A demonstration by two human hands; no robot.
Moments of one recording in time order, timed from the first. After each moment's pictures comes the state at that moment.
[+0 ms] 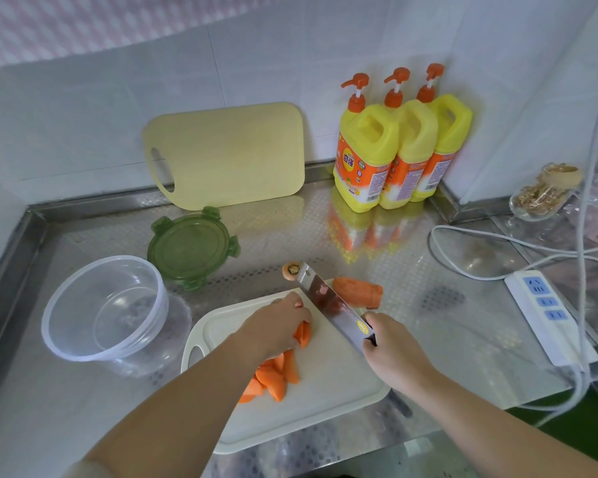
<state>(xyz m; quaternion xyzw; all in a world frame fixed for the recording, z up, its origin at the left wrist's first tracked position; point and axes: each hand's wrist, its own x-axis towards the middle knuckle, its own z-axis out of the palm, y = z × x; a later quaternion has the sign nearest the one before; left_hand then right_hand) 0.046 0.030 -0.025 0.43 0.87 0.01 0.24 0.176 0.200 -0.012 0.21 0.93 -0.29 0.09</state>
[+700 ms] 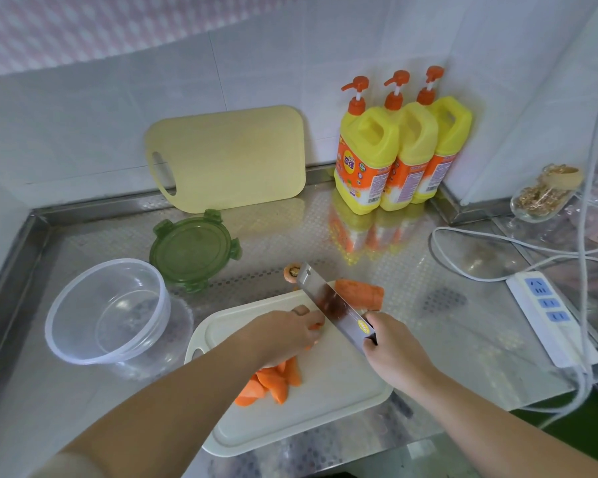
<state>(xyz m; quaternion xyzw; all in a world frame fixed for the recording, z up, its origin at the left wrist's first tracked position) 0.053 0.030 -0.015 0.60 0.77 -0.13 0.18 0.173 0.200 -0.012 0.20 0.93 -0.29 0.06</state>
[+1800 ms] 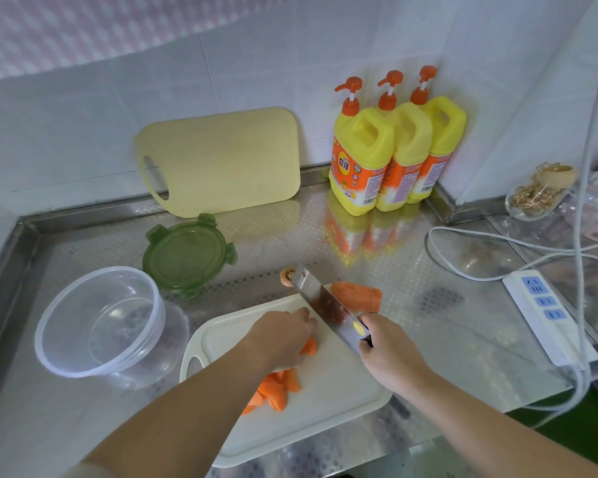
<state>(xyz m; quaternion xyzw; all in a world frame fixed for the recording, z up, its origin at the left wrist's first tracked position) 0.057 0.043 -0.010 0.48 0.85 -0.12 0.20 0.168 0.197 -0.012 0.20 0.93 -0.30 0.07</state>
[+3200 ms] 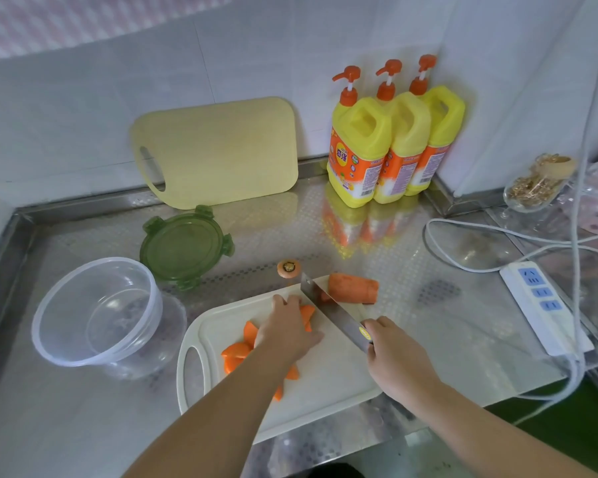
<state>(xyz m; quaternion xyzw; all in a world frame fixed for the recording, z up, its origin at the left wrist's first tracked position) 0.074 0.060 -0.030 0.18 0.94 0.12 0.27 0.191 0.193 0.001 0.21 0.95 -0.20 0.15</state>
